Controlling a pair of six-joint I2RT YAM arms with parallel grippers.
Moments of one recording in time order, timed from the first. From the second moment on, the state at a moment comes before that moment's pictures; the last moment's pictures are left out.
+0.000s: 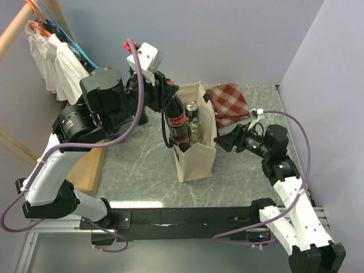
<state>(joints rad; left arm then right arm) -0.99 1.40 2.18 -0.79 -0.26 -0.07 0.16 0.74 0.70 -0.20 -0.65 0.51</state>
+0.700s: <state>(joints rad) -0.99 1.36 2.18 -0.79 -0.30 -0.05 0.21 0.80 0.70 -0.20 -0.59 0.50</state>
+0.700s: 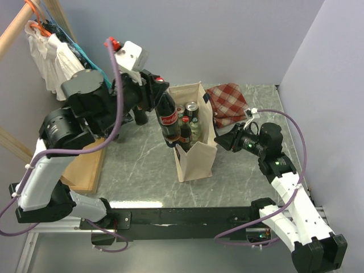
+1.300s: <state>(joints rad) -0.99 1.31 2.10 -0.76 -0.51 0.05 0.22 0.78 0.70 -0.23 -0.55 0.48</state>
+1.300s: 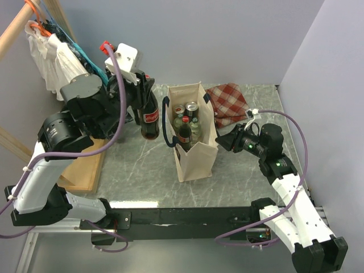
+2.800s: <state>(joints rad) -0.54 1.47 1.82 -0.56 -0.23 -0.07 0.22 0.78 0.71 -0.25 -0.53 0.43</state>
